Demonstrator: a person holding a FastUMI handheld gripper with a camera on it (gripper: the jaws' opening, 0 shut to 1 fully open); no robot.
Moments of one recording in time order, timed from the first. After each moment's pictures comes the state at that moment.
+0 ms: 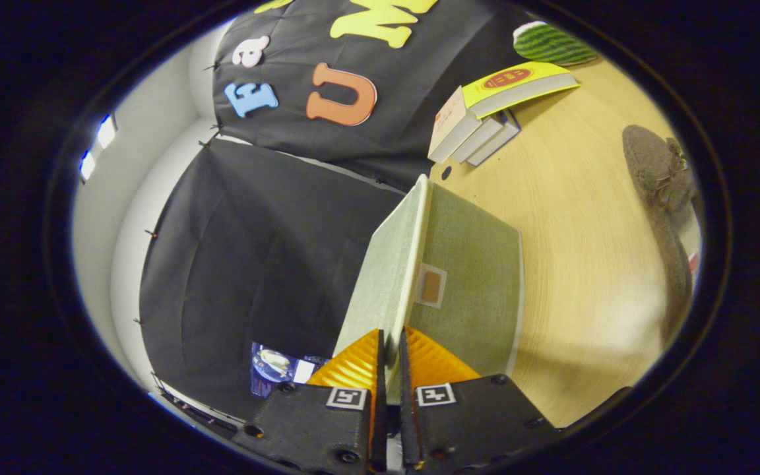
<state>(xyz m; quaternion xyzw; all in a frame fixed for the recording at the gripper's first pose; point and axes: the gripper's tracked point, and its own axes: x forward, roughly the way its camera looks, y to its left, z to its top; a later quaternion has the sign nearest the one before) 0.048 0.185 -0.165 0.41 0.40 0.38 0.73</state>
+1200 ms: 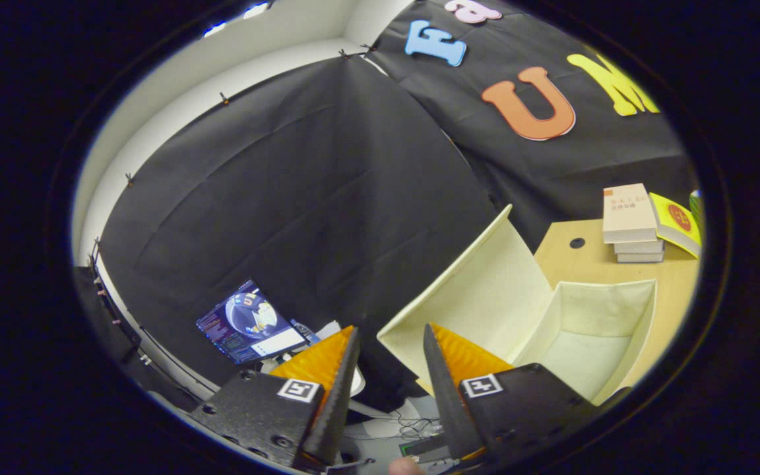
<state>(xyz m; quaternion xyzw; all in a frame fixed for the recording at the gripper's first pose) -0.031 0.427 -0.025 0.13 0.27 0.51 0.81</state>
